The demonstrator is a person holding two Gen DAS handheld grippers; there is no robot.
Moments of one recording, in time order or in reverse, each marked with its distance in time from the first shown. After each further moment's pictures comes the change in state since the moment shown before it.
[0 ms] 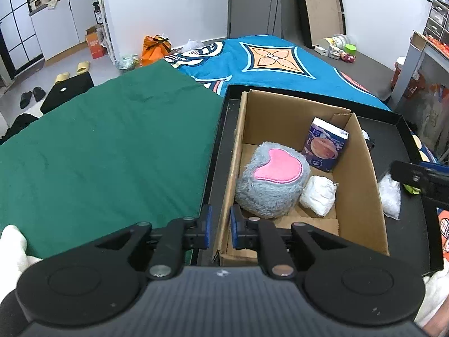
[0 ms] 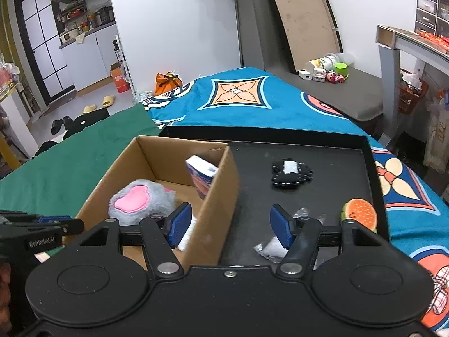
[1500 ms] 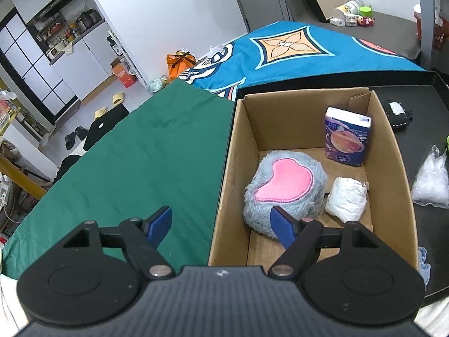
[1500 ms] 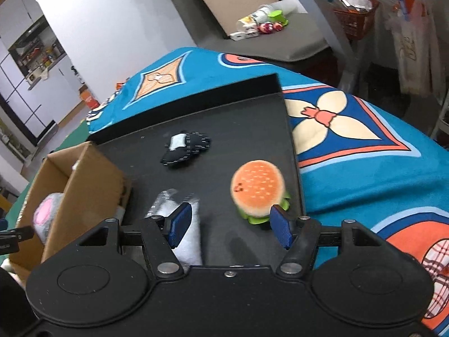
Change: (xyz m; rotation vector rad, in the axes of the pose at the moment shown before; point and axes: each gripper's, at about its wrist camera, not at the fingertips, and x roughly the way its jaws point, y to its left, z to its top) left arm 0.025 -0.066 0.015 0.201 0.008 0.293; right arm 0.052 -0.160 -0.038 0.276 0.075 0.027
